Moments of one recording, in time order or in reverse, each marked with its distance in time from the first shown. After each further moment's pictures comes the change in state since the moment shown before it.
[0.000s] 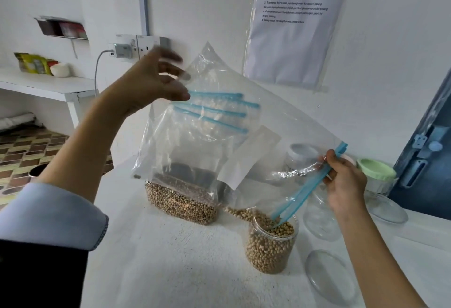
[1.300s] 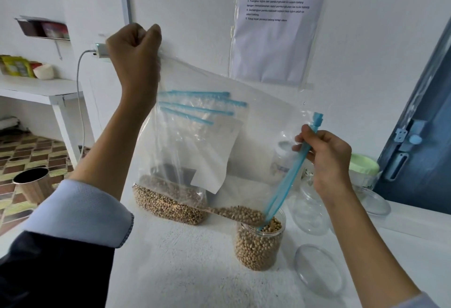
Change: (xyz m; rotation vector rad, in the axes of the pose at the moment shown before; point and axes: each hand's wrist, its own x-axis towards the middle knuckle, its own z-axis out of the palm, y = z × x) left_hand 0.027 0.025 0.047 -0.323 0.745 0.249; right_hand -0.027 -0.036 0.031 -0.130 -0.136 -0.203
